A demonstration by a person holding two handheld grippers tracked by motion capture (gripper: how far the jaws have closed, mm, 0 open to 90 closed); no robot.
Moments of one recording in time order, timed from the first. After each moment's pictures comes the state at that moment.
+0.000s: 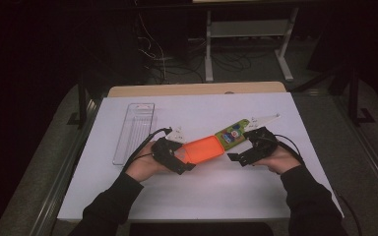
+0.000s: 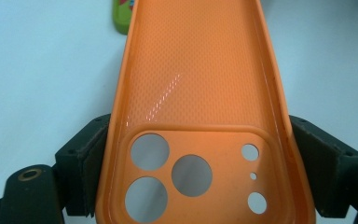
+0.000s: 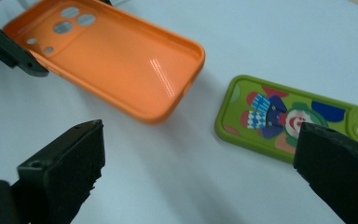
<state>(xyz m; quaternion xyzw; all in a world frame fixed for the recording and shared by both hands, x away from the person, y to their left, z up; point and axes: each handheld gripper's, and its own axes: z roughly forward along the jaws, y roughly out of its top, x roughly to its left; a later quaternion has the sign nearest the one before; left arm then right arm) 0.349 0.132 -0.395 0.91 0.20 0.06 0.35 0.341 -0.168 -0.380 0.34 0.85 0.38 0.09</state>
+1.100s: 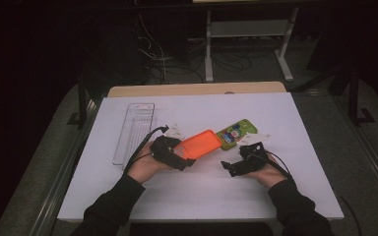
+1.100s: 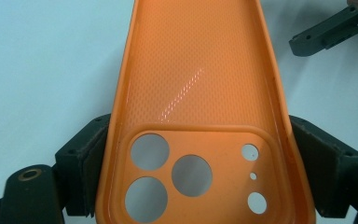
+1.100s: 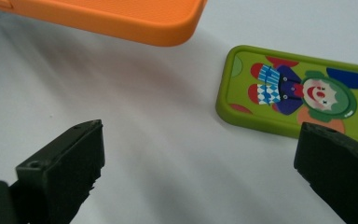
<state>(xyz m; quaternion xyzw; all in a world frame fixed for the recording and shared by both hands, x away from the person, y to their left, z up) 0.352 0.135 -0.395 0.90 0.24 0.07 0.36 0.327 -0.149 -0.432 0.37 0.83 0.39 0.15</state>
